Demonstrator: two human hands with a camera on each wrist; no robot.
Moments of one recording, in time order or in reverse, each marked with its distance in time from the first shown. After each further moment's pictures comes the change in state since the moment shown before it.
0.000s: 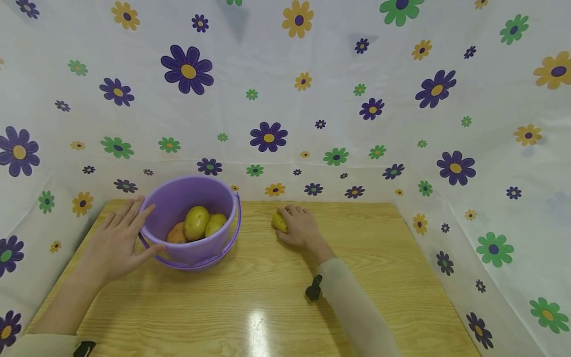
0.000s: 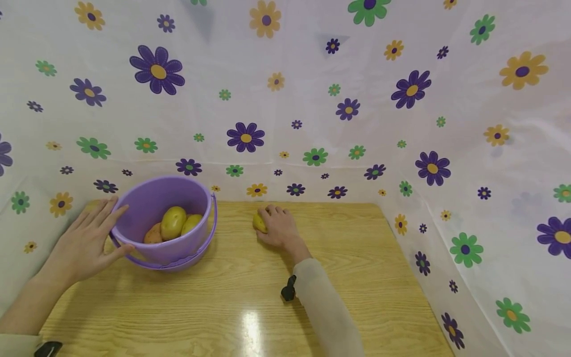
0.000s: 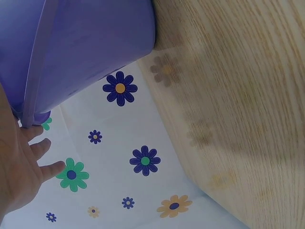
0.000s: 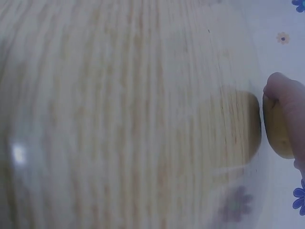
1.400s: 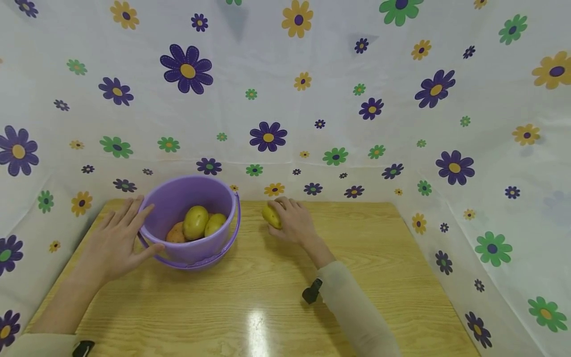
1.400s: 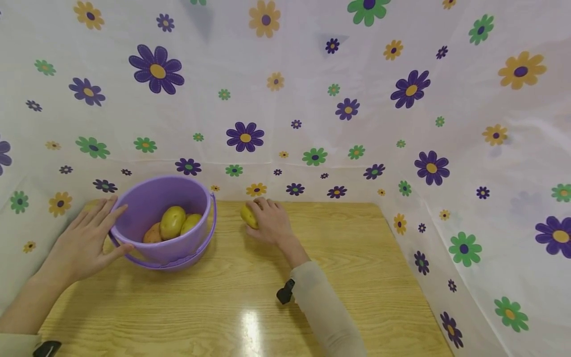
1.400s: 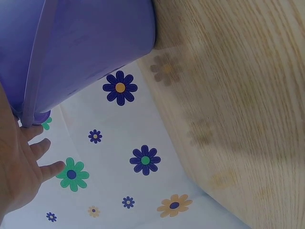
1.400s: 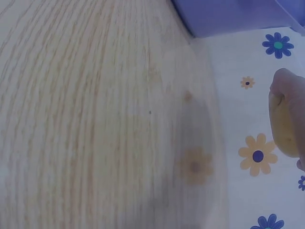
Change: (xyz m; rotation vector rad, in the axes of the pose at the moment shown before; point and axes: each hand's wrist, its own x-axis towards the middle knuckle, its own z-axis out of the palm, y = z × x) left_hand 0.000 0.000 -0.001 -0.005 -0.013 -0.004; right_hand 0.004 -0.024 -0.037 -0.013 0.254 -0.111
